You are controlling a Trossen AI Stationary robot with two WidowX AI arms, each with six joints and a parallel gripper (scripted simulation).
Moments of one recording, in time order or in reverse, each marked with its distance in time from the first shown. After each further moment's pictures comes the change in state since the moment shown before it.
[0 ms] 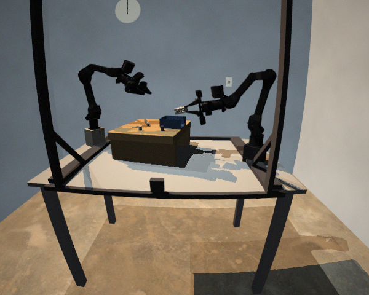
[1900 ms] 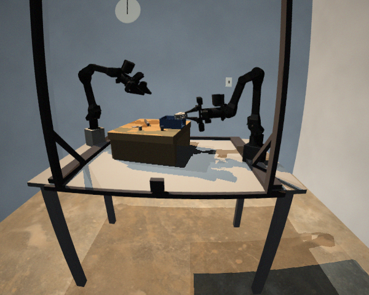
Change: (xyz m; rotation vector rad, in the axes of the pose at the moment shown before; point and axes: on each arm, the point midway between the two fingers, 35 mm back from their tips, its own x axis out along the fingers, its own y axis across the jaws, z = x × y) left arm 0.000 0.000 0.000 0.000 0.000 0.000; right arm 0.006 0.035 -0.002 -0.015 0.002 -0.064
